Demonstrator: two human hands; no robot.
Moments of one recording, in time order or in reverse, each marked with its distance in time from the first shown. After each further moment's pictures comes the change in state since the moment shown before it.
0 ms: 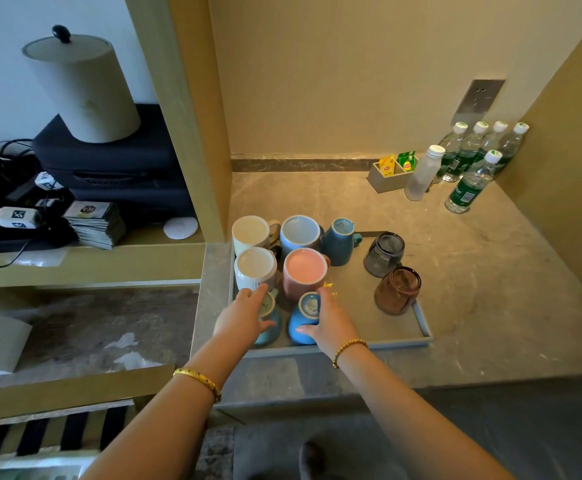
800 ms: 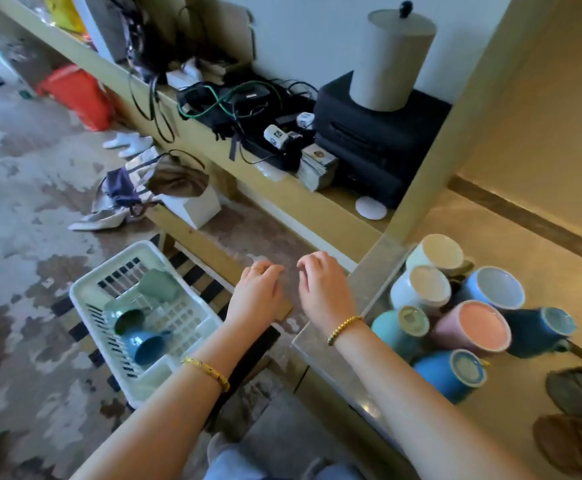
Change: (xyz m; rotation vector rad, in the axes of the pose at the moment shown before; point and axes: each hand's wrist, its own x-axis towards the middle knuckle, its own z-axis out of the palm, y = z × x) left_hand -0.147 -0.120 0.004 -0.300 0.709 -0.591; right_hand -0.042 -0.176 0.121 -0.272 -0.204 -1.090
